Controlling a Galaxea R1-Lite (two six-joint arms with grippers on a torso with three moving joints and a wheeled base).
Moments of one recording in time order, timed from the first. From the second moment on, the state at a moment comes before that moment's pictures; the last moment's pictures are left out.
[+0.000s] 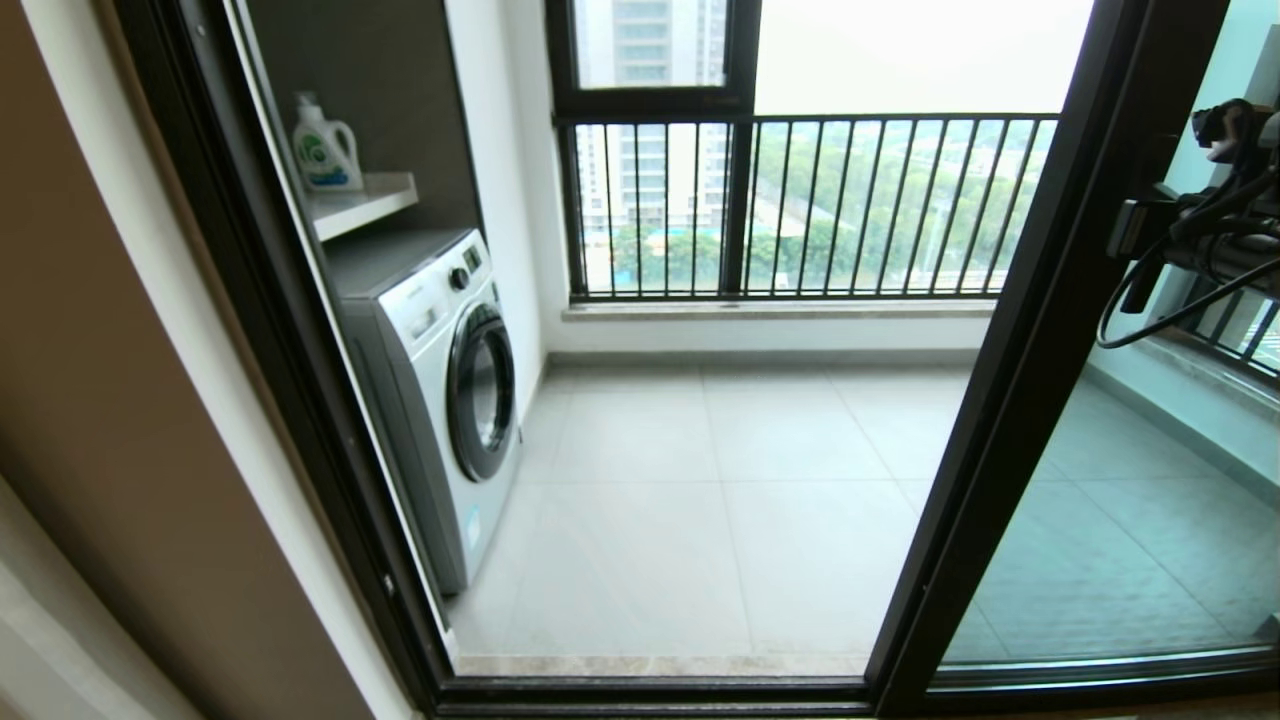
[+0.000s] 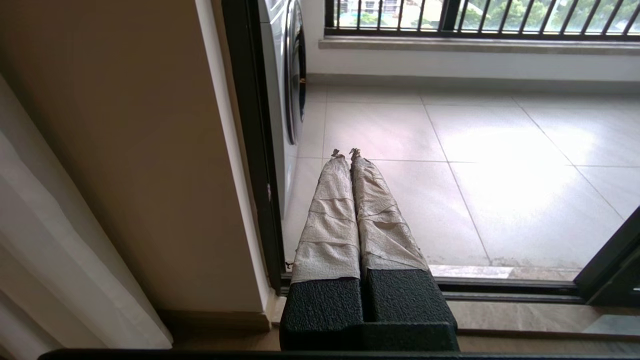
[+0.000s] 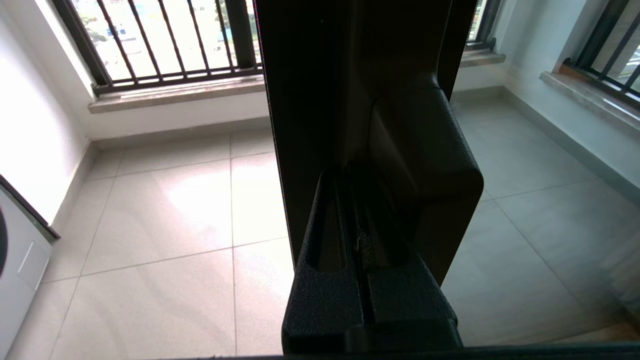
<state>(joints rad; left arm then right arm) 0.00 0.00 0.00 -0.01 0.00 -0.01 -0.29 1.92 -1.53 -0.36 0.06 -0.03</state>
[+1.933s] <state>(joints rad) 0.00 0.00 0.00 -0.01 0.00 -0.01 -0.46 1.93 -1.52 -0.44 0.15 -0.04</state>
